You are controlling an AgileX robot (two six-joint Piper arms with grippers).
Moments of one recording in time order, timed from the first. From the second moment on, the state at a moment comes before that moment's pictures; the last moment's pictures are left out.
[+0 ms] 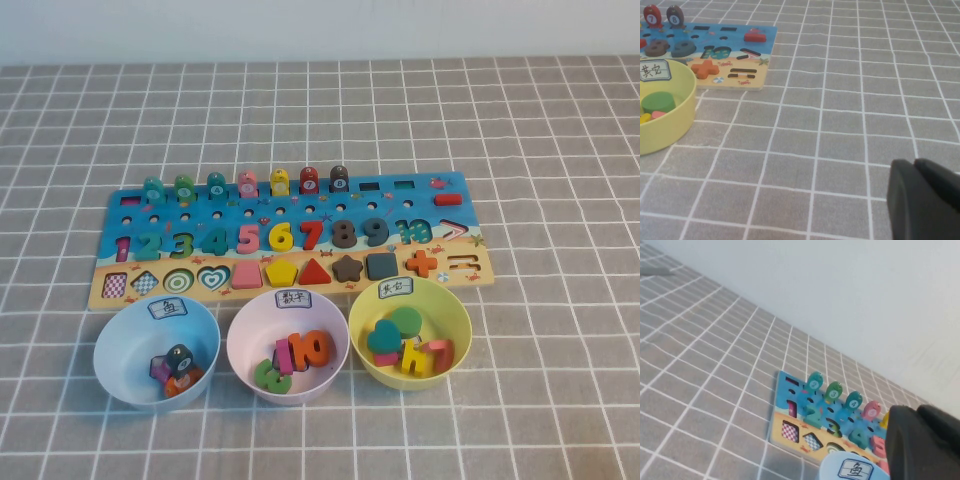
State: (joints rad) right arm 0.09 -0.01 0.03 0.19 0.37 -0.15; left arm -0.03 -0.01 0.02 -0.15 0.08 -0.41
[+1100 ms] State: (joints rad) right arm 0.09 -0.01 0.03 0.19 0.37 -0.15; left arm -0.03 1.29 -0.99 -0.16 0.91 -0.01
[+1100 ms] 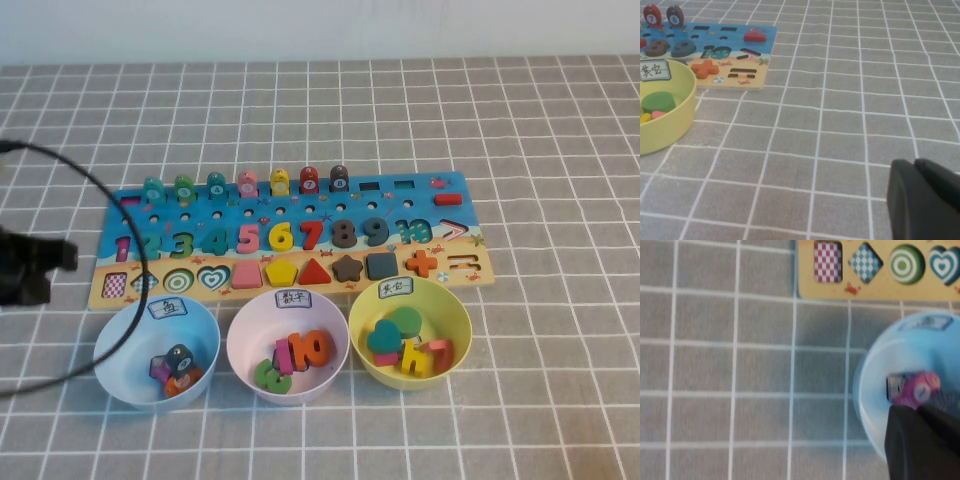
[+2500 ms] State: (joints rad) right arm 0.09 -0.01 0.03 0.19 0.37 -0.15; left arm -0.19 2.02 -1.69 -0.06 1.13 -0.08
